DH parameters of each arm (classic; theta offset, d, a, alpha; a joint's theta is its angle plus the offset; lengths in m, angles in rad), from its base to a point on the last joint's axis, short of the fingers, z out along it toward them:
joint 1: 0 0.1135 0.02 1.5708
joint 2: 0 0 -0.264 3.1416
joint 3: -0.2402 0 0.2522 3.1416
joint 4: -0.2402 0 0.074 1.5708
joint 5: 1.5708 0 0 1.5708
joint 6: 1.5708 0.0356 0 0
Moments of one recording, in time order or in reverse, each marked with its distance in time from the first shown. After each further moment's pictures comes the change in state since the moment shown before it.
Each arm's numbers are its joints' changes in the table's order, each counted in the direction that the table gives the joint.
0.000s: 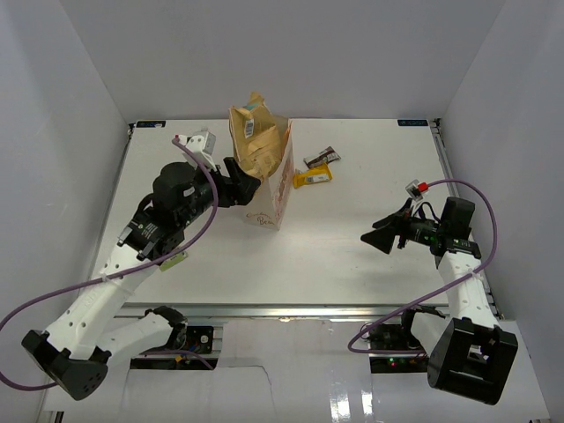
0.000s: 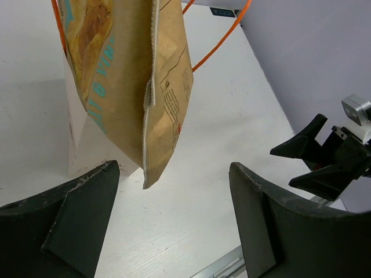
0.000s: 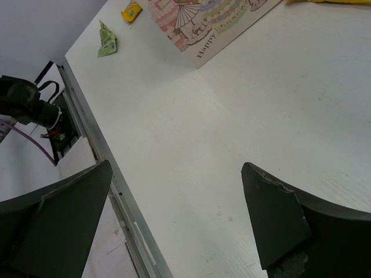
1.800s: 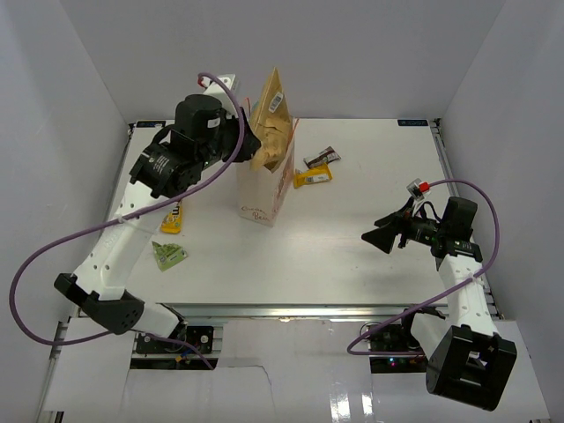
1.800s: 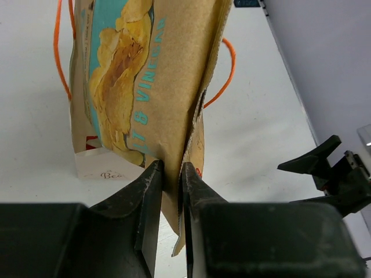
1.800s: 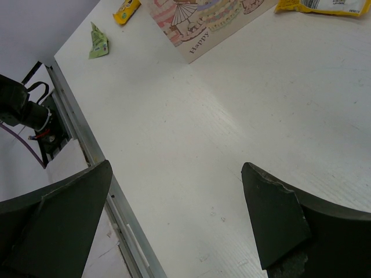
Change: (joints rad) left arm -0.049 -0.457 -0.713 -0.433 -0.071 0.074; right arm -0.001 0.037 -0.005 -0.001 0.030 -0.002
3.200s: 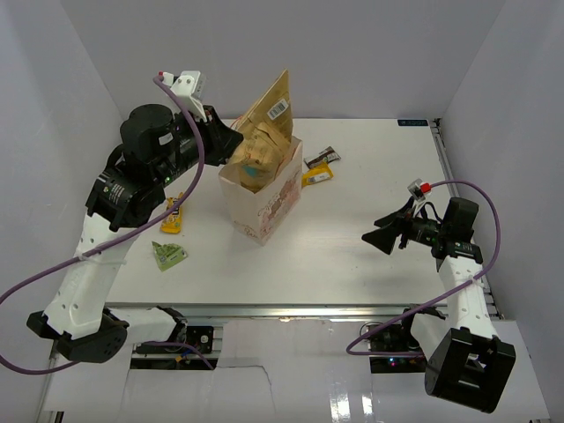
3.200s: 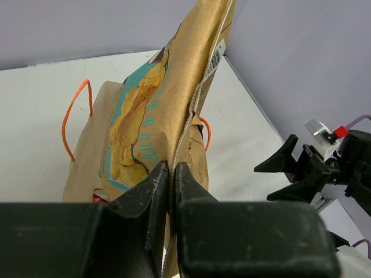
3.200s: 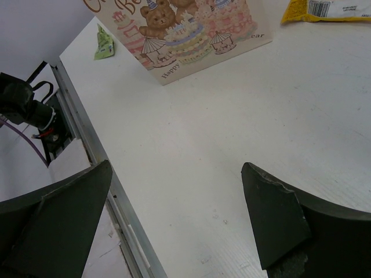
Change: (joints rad) left arm 0.044 0.195 0.029 0.079 0.117 0.082; right arm -0.007 0.016 0.002 0.006 -0.027 0.002
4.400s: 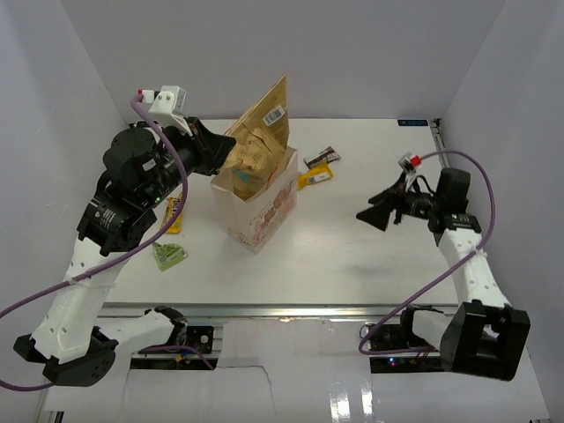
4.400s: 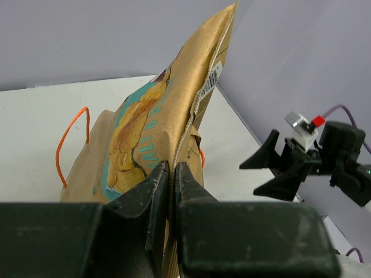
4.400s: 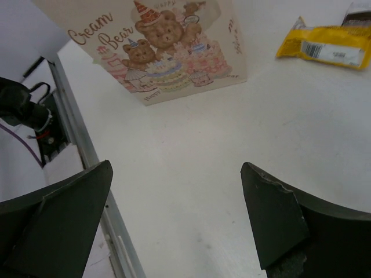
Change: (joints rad) left arm 0.003 0.140 0.174 0.163 -0.011 -0.024; right arm 0.081 -0.131 -0.127 0.050 0.021 0.030
